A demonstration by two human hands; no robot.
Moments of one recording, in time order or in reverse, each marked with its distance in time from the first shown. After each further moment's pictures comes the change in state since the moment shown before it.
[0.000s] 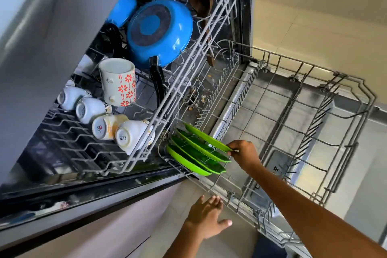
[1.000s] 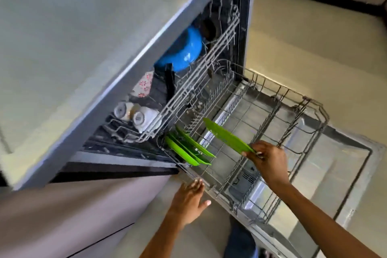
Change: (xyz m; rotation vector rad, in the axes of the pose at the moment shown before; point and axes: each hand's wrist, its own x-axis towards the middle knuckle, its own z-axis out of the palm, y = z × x) left_hand -0.063 0.027 0.010 -0.021 0.471 -0.052; right_hand -0.138 -0.033 -0.112 -0.065 0.446 -0.236
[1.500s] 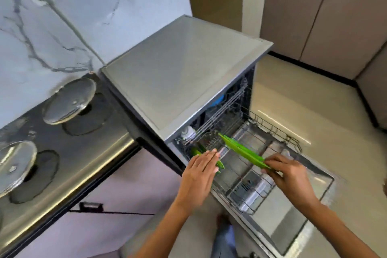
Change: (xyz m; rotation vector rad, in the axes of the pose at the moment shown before) left_hand -0.267 0.104 -0.201 -0.116 1.042 0.174; right_hand -0.125 -0.198 -0.233 -0.133 -0.007 -0.560
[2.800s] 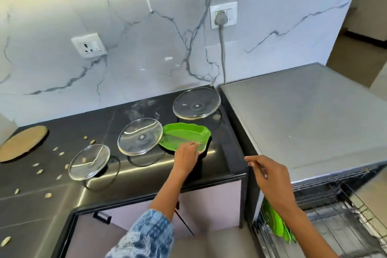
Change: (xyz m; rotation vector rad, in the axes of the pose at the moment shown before) left_hand -0.099 -0.269 -0.188 0.269 0.036 -0.874; right_hand 0.158 -0.272 0.163 0.425 -0.152 -0.203
